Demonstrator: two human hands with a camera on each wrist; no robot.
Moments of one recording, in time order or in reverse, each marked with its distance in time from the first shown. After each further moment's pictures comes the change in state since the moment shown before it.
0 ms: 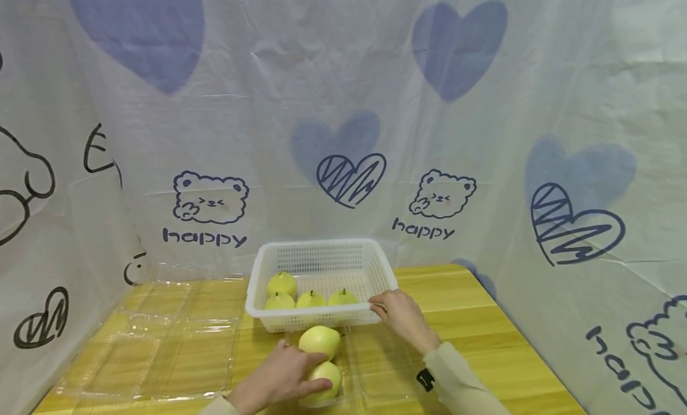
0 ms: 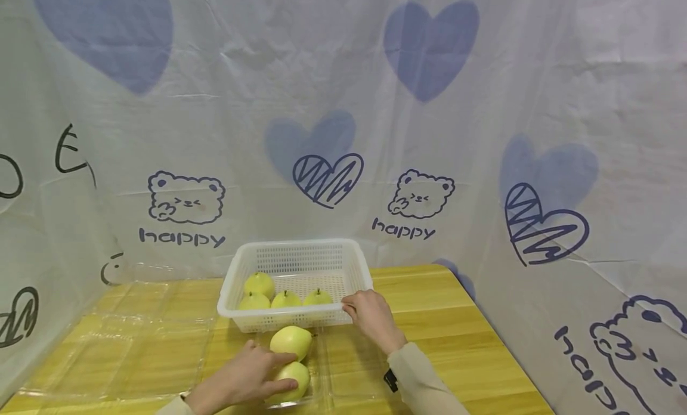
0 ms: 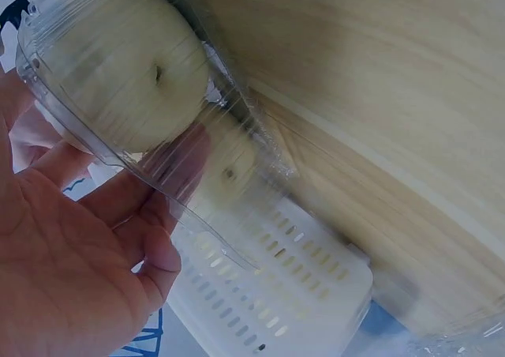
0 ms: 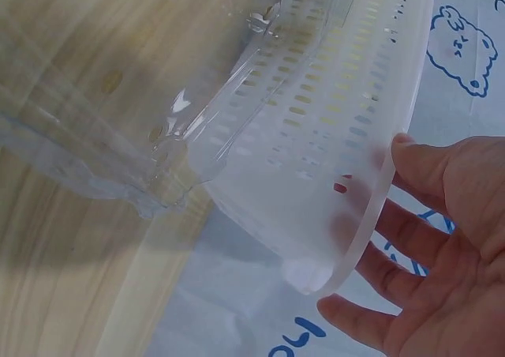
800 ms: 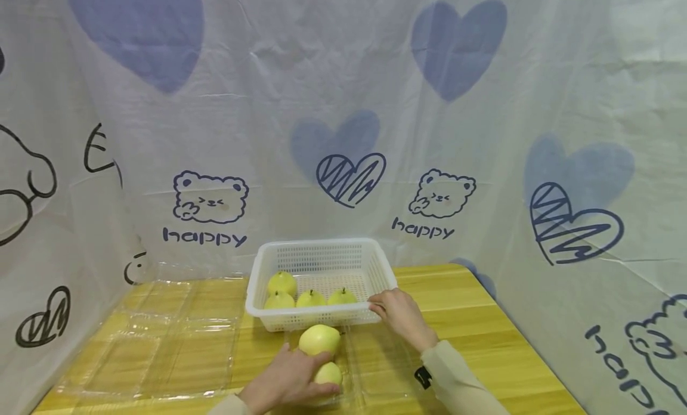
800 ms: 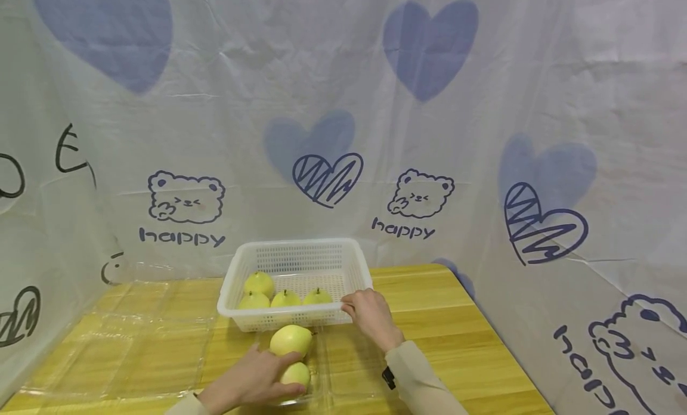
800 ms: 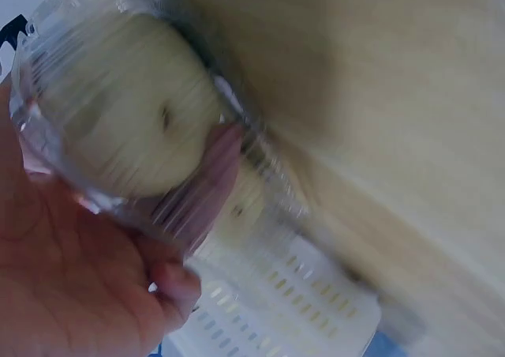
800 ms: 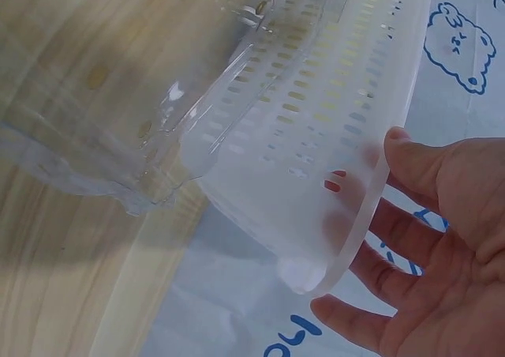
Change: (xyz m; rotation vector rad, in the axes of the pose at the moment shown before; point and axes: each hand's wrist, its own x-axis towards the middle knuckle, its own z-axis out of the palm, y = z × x) left_hand 0.006 0.011 0.006 0.009 -0.029 -0.056; right_hand 0.000 -0.004 -0.003 -0.011 0.001 -0.004
